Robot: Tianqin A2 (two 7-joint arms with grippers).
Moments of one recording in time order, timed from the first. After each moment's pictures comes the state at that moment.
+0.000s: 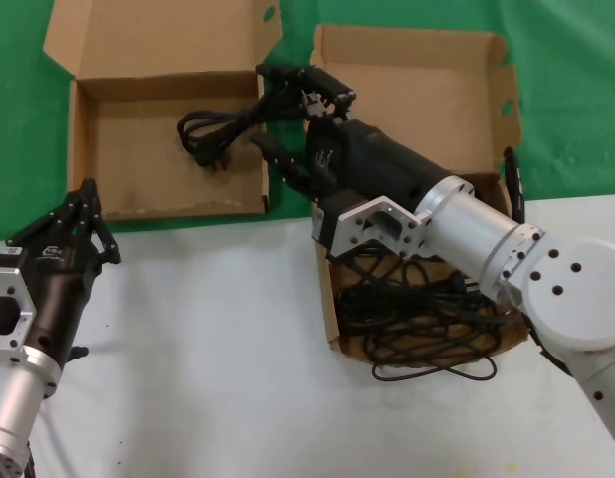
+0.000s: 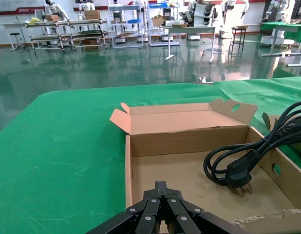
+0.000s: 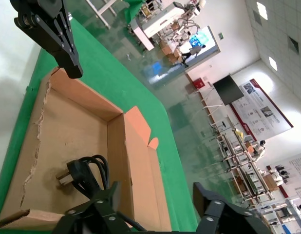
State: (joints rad) left arm -0.01 -0.30 1.61 -1.61 -1.78 0.02 -0.01; right arm 0.61 0.27 -2.07 1.41 1.47 -0.29 -0.80
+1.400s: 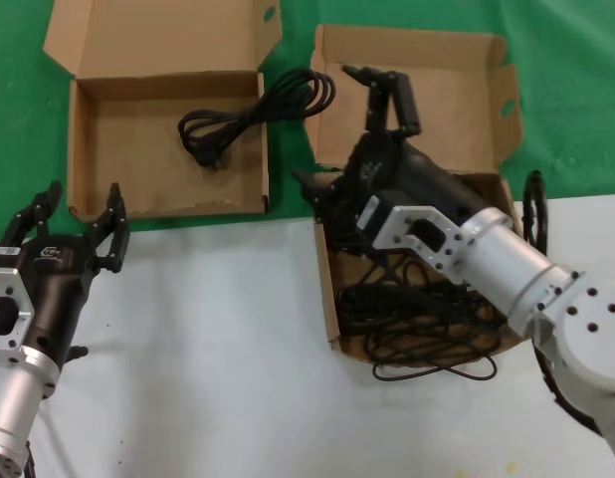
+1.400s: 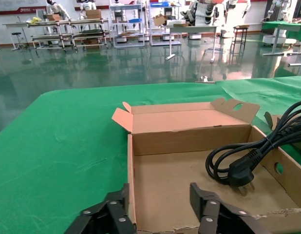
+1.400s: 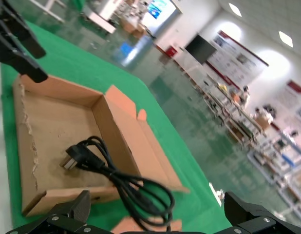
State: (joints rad) left arm 0.00 -0.30 1.61 -1.61 -1.78 0.01 -0.01; right arm 0.49 0.27 -1.97 1.44 1.53 -0.23 -0.64
